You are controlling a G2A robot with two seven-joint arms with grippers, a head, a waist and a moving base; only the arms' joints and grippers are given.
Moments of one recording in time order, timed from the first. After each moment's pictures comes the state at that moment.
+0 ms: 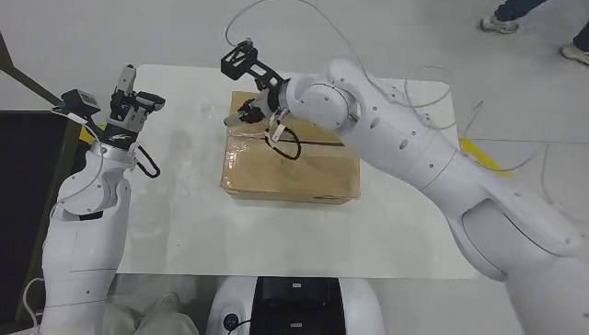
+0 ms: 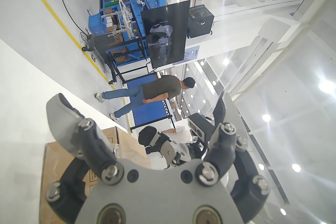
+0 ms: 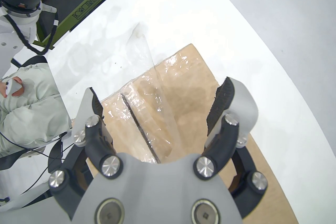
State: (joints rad) left arm 1.42 -1.09 -1.74 -1.59 -0.38 -0.34 -0.39; right arm -0.26 -1.51 0.39 -1.10 -0.39 -0.16 0.77
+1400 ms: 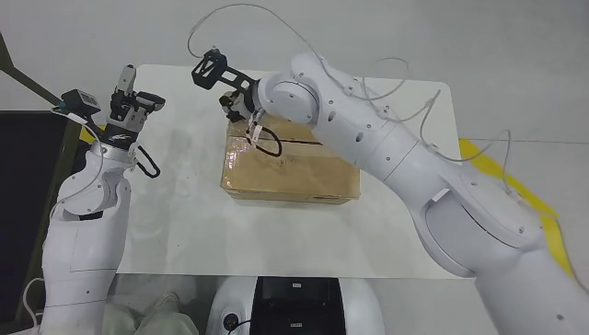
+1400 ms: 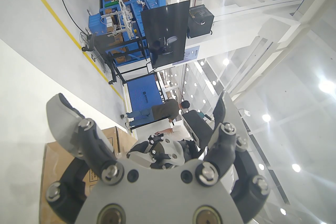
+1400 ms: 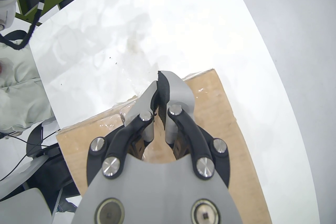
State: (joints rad) left arm 1.42 -1.09 -1.74 -1.59 -0.38 -0.34 -0.39; right arm -0.21 -1.70 0.40 -0.85 -0.51 -0.31 0.76
